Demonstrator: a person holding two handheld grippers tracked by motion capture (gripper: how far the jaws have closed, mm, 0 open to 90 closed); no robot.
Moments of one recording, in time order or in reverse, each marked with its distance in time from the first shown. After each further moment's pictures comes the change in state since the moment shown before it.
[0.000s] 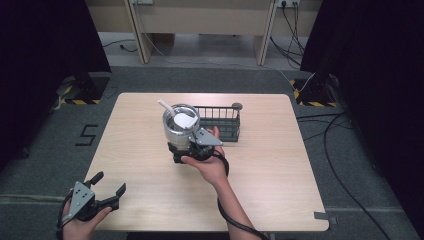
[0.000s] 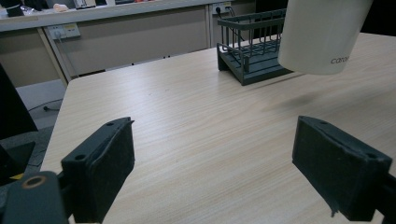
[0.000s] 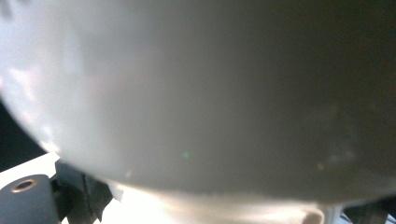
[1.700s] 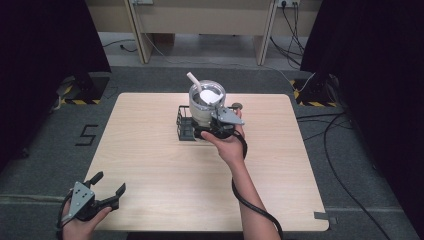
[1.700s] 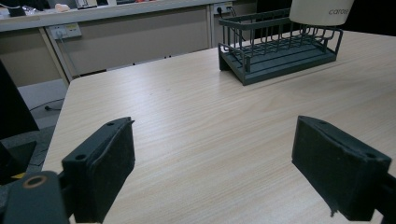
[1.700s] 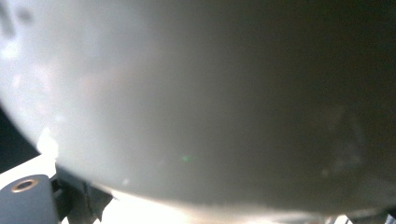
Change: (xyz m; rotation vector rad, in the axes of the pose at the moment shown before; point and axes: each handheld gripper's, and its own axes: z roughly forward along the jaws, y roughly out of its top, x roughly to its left) left arm 0.001 0.000 0.000 0.004 0.005 0.001; right arm -0.067 0.041 -0.014 -0.020 -0.189 0.014
